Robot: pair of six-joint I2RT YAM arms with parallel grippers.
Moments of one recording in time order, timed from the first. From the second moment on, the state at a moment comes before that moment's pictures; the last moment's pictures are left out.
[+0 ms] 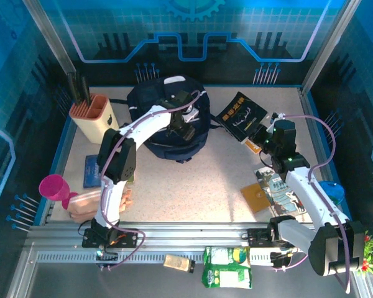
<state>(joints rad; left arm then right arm) -0.49 2.17 1.88 -0.93 -0.04 0.12 0.12 1.06 0.73 -0.11 -0.19 0.79</state>
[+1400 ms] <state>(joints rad) -0.55 2.09 1.99 -0.87 -0.30 0.09 0.12 0.90 0.74 -0.38 -0.14 0.85</state>
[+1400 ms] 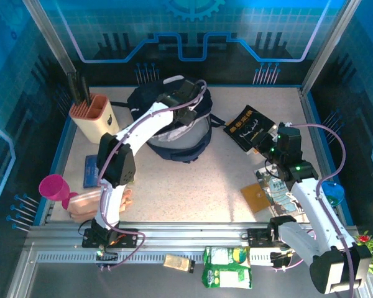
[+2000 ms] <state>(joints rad) -0.56 2.01 1.99 -0.76 -0.27 -0.05 0.37 1.17 0.74 -0.03 -0.24 1.10</state>
